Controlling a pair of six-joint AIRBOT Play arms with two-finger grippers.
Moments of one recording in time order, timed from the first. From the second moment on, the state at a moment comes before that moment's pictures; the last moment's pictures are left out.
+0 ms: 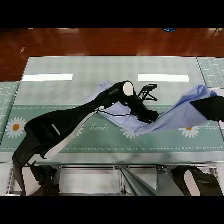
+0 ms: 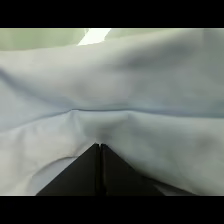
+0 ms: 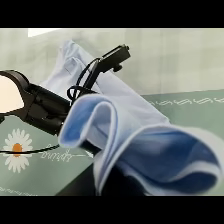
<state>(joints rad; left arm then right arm) -0.84 -1.99 1.77 0.71 -1.14 -1.44 -0.26 -0.51 0.99 -0.94 1.43 1.57</state>
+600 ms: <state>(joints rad) -0.23 -1.47 1.50 0.72 -1.26 -1.30 0.18 -0.97 1.04 -0.77 0.99 1.53</state>
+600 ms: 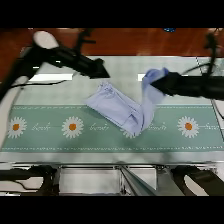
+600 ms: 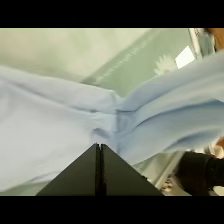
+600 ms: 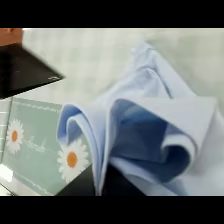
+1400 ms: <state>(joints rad) 0.10 -0.90 0.74 0.78 -1.12 -1.19 0.44 -1.76 1.53 -0.54 0.92 1.44</state>
